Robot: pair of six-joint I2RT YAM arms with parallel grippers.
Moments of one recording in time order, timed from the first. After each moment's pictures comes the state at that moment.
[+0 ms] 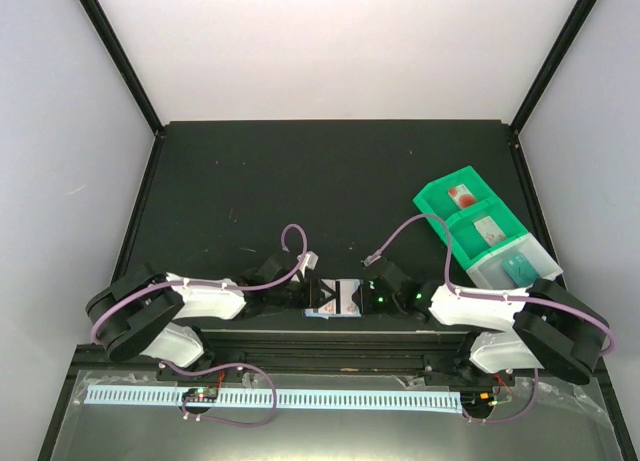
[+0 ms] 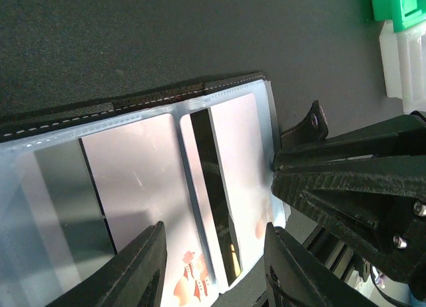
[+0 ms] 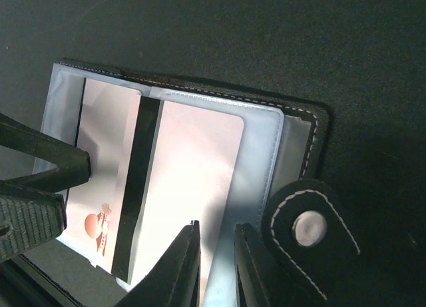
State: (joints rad) left arm -0.86 1.42 0.37 0.34 0.33 -0.93; right arm 0.97 1.29 0.42 -0.04 -0.04 0.81
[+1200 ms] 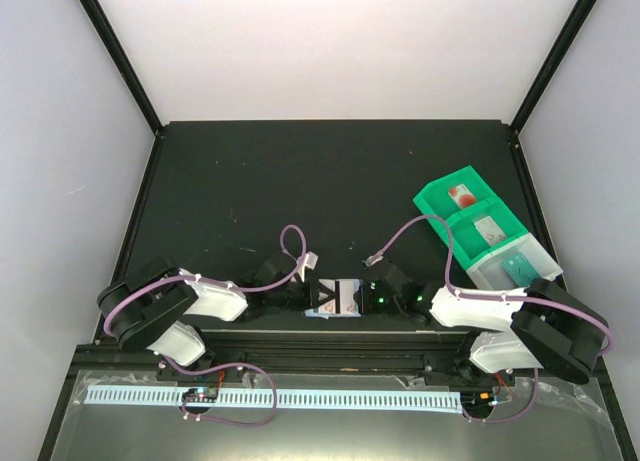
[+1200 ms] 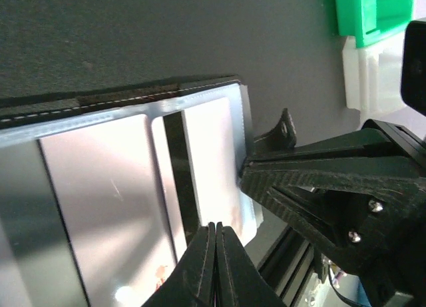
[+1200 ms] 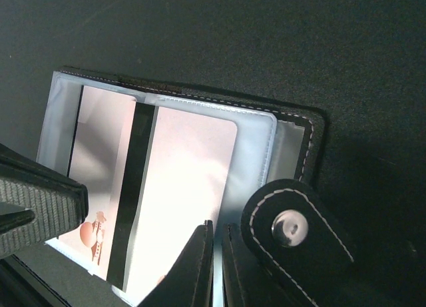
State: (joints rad) left arm -0.86 1.49 0.32 0.54 0.39 -1.05; right arm 0.97 1.30 0.39 0.02 -0.03 0.82
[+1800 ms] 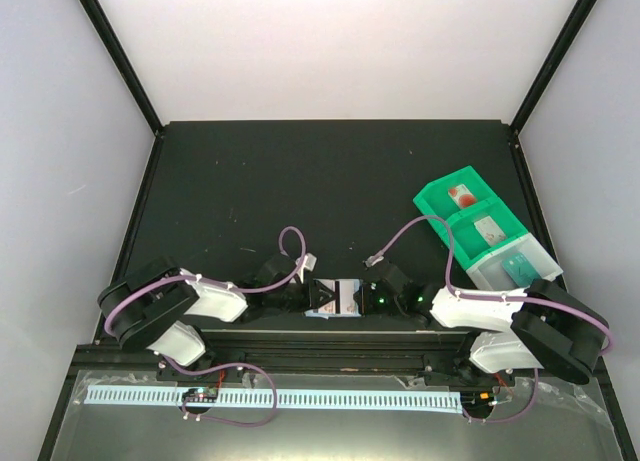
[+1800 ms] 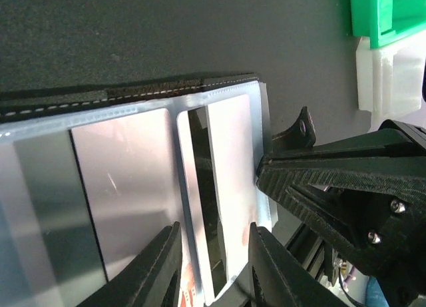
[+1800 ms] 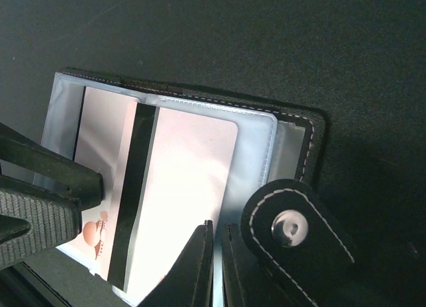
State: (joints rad) left arm -0.86 1.49 0.31 0.55 0.38 -1.05; right arm 0.97 1.30 0.38 0.04 -0.03 0.83
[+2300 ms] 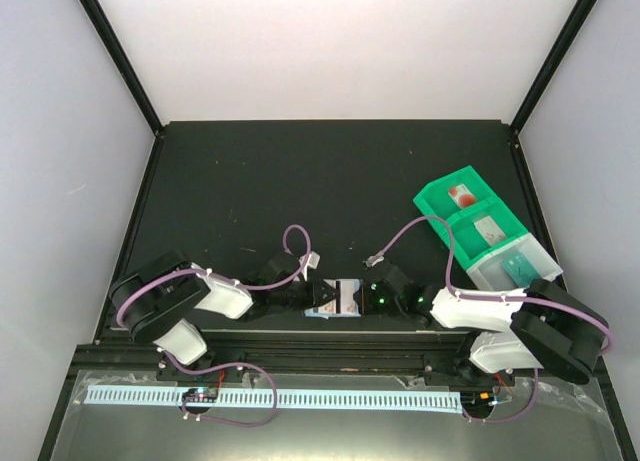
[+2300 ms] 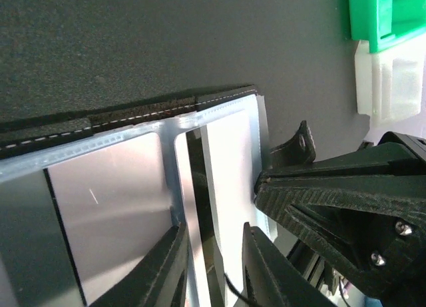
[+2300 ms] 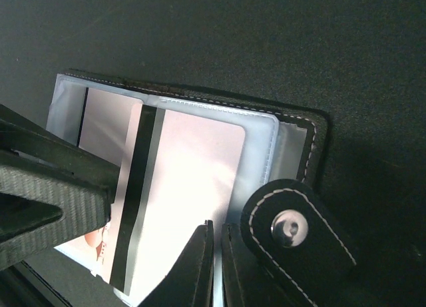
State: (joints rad) left arm -0.86 1.57 0.34 0.60 0.39 -1.05; right arm 0.97 1.30 0.37 0.05 -0.03 0.83
